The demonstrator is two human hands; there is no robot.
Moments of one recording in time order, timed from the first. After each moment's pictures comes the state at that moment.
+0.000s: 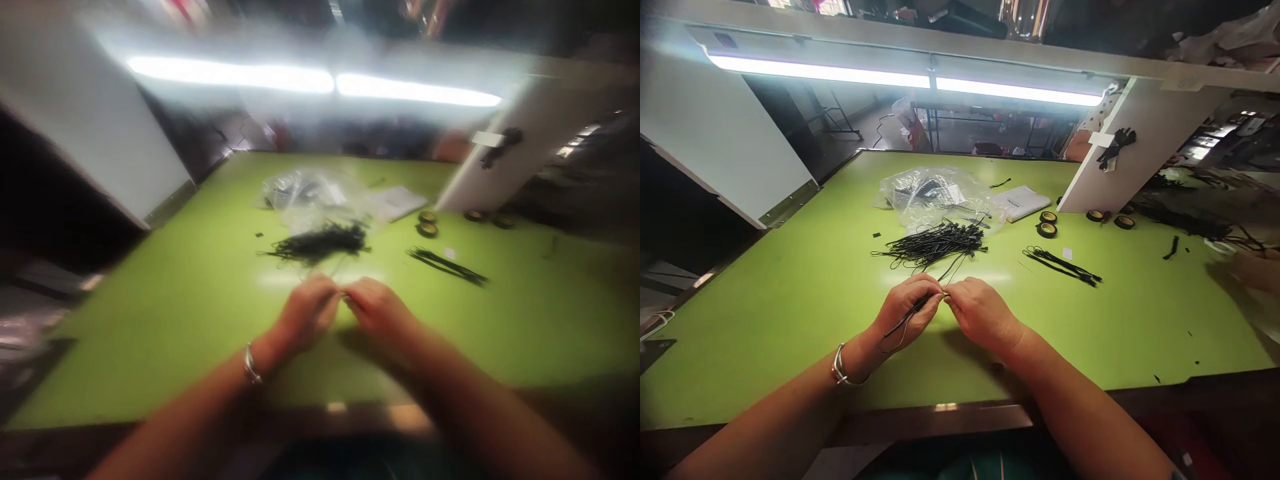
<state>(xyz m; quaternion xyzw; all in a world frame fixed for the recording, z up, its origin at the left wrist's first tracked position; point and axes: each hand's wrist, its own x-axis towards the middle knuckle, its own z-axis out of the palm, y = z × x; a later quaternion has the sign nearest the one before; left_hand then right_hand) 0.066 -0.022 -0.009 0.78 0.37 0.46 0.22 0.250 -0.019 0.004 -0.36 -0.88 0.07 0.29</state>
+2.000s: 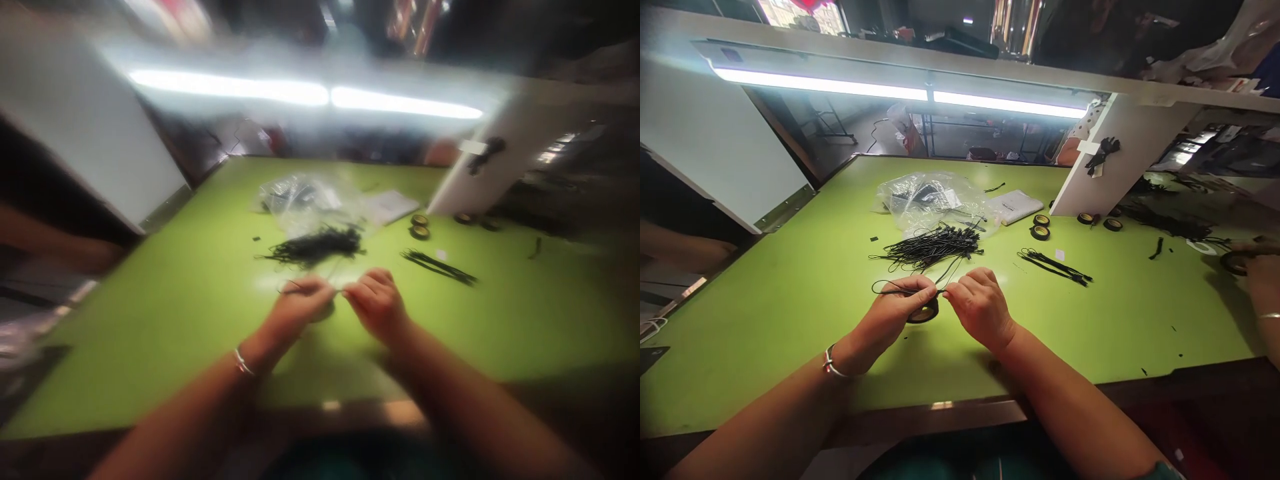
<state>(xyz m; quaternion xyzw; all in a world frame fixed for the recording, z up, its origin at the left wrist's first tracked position) 0.064 -0.023 0.008 0.56 0.44 0.47 0.52 0.252 -0.017 0.000 -0.35 -0.84 -0.10 0.40</state>
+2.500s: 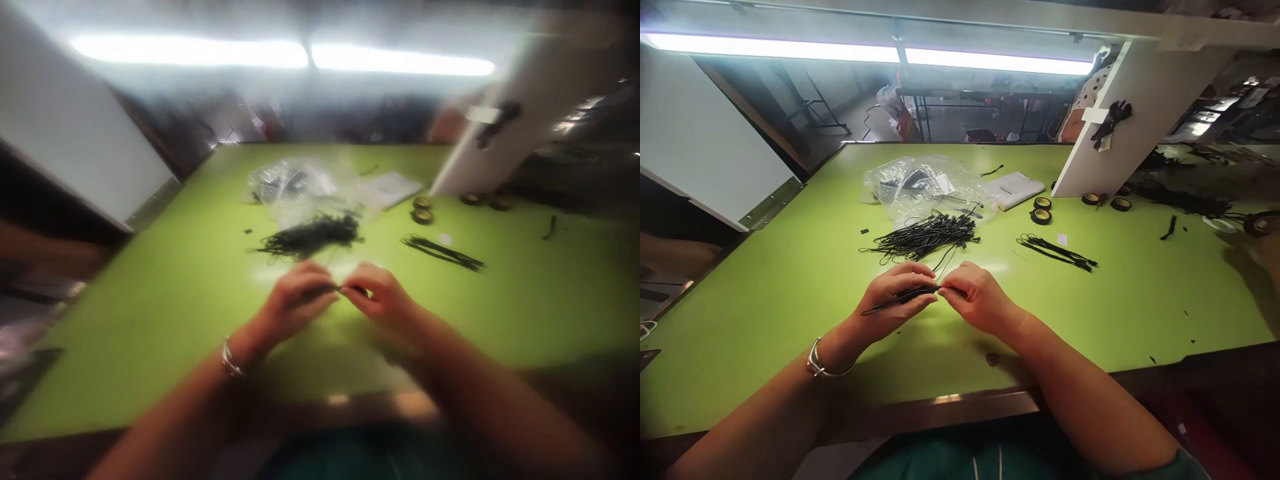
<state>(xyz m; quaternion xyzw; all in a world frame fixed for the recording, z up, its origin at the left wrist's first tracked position) 0.055 -0.014 0.008 0.79 0.31 0.45 0.27 0.261 -0.013 0.016 -0.33 -0.85 0.18 0.37</state>
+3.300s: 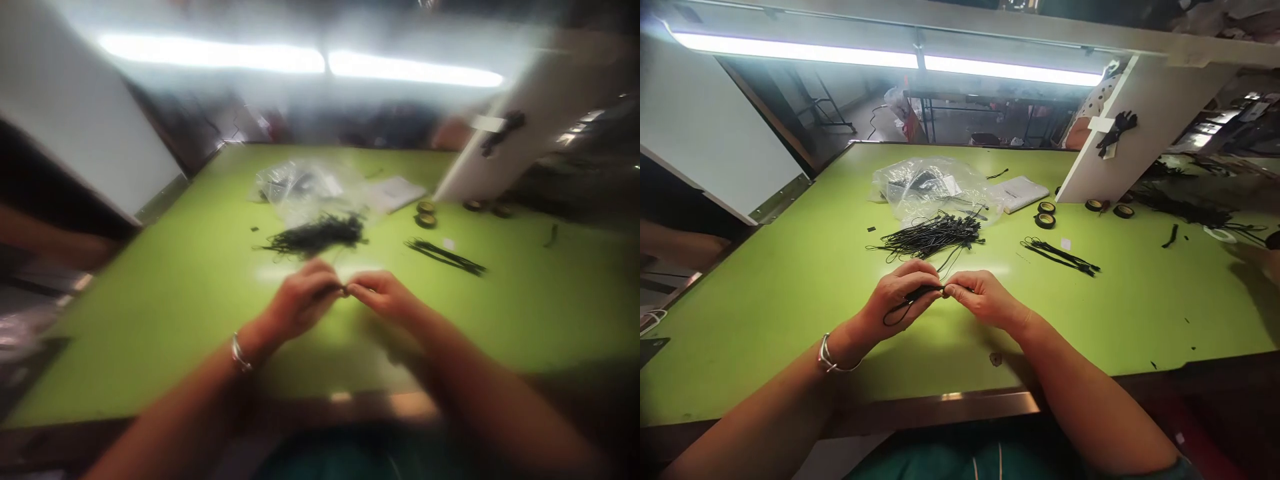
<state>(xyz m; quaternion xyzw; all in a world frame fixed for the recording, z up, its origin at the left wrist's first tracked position) 0.056 -0.017 0.009 0.82 0.28 0.45 0.20 0.259 -0.011 0.018 -0.36 -0.82 0.33 0.30</state>
